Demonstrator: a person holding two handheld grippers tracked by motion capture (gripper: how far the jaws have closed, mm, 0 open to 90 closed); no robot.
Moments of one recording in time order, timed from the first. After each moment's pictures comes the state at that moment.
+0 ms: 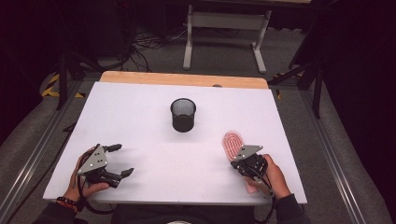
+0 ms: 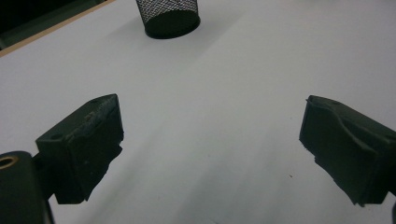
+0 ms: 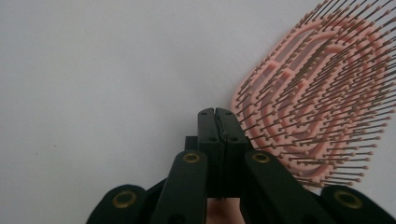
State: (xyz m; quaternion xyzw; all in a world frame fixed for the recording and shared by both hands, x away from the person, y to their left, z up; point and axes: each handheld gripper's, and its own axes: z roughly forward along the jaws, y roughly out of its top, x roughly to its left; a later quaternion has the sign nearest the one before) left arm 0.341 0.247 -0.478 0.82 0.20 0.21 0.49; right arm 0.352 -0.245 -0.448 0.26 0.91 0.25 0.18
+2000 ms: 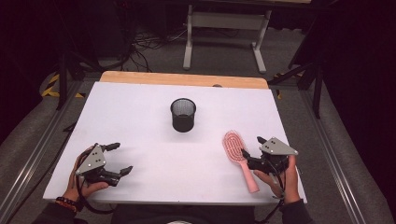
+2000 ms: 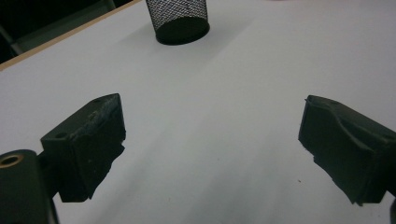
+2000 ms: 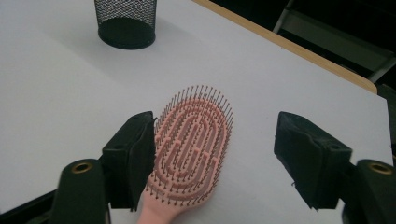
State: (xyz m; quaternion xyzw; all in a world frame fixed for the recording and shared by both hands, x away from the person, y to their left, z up) left arm 0.340 0.250 -0.476 0.81 0.20 0.23 0.50; right arm 0.332 -0.280 -0.407 0.36 0.78 0.38 0.34
